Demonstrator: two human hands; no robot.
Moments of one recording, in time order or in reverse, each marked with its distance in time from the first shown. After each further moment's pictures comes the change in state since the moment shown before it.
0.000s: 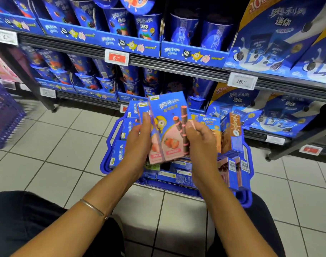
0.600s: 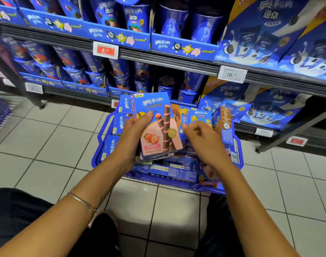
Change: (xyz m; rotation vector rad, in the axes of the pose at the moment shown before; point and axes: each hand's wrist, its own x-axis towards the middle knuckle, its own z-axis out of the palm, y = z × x) left_hand -0.010 0.010 -0.002 -0.151 -0.144 -0.097; right_hand 0.023 -0.008 -0.054 -0.835 -0.220 -0.042
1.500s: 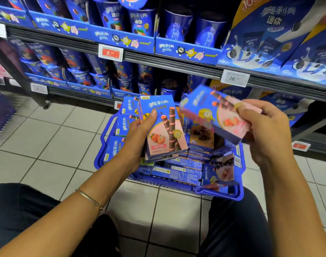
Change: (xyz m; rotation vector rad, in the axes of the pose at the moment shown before) left_hand 0.007 -0.004 0.005 -0.004 0.016 -0.021; right_hand -0.005 -0.010 -0.086 0.725 0.361 -0.004
